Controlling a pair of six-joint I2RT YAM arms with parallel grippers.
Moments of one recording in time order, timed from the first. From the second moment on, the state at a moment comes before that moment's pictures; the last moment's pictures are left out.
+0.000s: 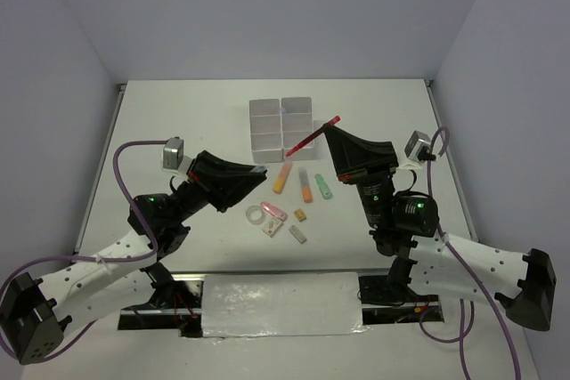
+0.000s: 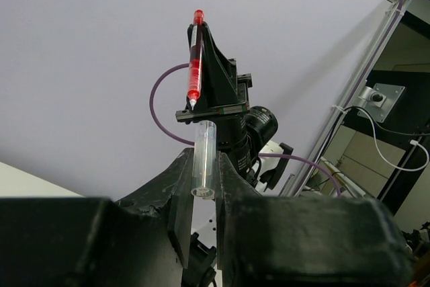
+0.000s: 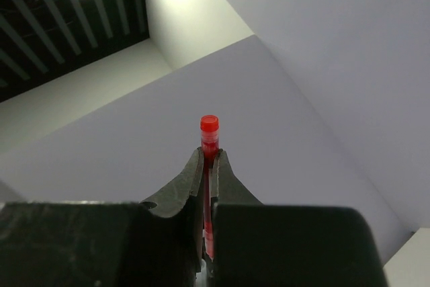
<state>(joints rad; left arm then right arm) -0.76 0.84 0.49 1.08 0.36 -0.87 1.04 0.83 0.60 1.17 0.36 0.58</state>
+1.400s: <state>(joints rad) -0.77 0.84 0.49 1.11 0.38 -0.87 1.10 0.94 0.65 1.25 0.28 0.54</state>
